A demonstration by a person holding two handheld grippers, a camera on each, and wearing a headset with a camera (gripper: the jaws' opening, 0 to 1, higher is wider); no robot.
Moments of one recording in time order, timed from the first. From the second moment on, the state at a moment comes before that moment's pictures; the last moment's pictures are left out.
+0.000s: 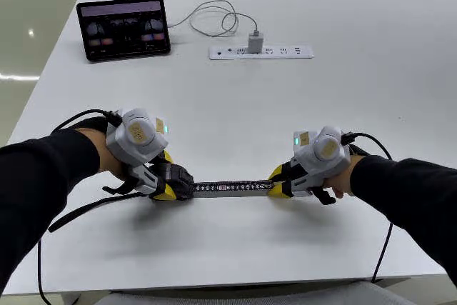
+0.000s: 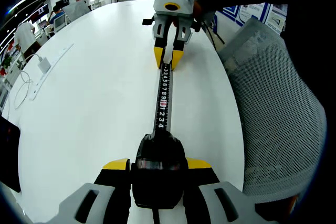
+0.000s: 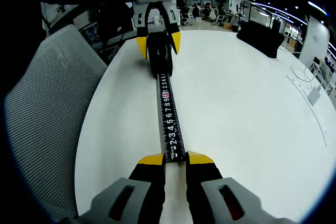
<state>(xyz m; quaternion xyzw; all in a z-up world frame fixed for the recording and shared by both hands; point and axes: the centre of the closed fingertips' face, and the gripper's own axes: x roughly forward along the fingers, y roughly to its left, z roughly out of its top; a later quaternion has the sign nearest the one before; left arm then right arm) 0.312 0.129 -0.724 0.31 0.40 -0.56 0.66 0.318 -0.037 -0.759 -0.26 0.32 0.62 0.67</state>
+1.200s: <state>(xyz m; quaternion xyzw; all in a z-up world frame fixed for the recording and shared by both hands) 0.313 0.129 -0.724 0.31 0.39 -0.56 0.66 0.319 -0.065 -0.759 -0.26 0.33 0.61 0.68</state>
